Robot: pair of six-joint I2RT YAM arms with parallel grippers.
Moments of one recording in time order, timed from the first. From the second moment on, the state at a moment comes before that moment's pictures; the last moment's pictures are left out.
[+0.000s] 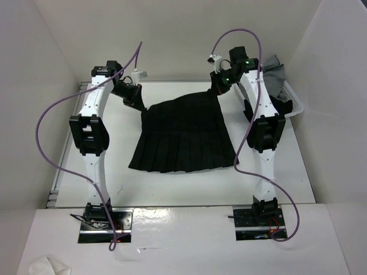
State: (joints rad) left arm -0.01 2.30 2.34 -1.35 0.79 0.41; right arm 0.16 2.34 2.51 -1.15 -0.60 -0.38
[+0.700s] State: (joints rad) left arm -0.19 2.00 1.87 -1.34 0.62 0.50; right arm 0.27 1.90 1.86 -1.27 -0.56 -0.63
